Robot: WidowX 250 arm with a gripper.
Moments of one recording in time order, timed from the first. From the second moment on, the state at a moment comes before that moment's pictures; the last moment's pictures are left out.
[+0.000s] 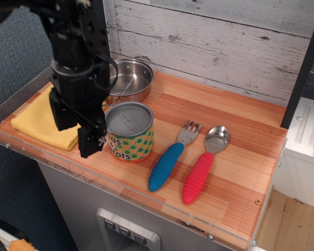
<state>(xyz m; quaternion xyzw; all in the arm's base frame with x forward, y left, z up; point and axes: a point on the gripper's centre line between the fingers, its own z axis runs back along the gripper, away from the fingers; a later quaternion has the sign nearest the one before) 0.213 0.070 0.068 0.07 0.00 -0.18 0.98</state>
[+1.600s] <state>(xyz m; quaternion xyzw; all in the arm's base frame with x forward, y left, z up) 0.289 0.061 0.046 0.04 -0.02 -0.11 0.99</state>
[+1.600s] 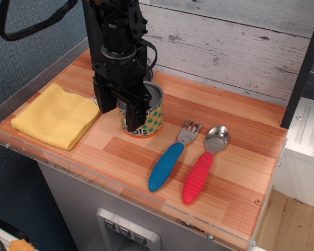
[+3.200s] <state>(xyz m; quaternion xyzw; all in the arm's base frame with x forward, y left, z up) 0.341 0.035 0.050 0.07 -0.05 -0.14 0.99</state>
